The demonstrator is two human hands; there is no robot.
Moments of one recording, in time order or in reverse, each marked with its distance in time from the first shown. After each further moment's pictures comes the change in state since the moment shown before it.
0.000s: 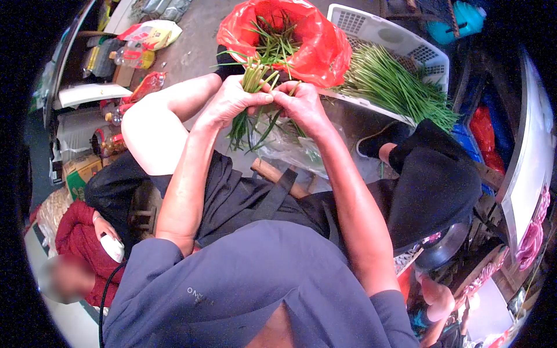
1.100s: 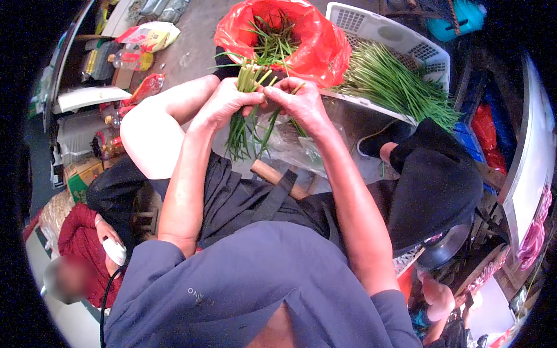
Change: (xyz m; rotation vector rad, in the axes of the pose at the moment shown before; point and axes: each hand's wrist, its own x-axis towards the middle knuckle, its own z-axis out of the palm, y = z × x) left_hand 0.002 0.000 -0.007 -0.027 -0.002 -0.095; right_hand 0.004 0.001 -0.003 0.042 -0.016 -0.017
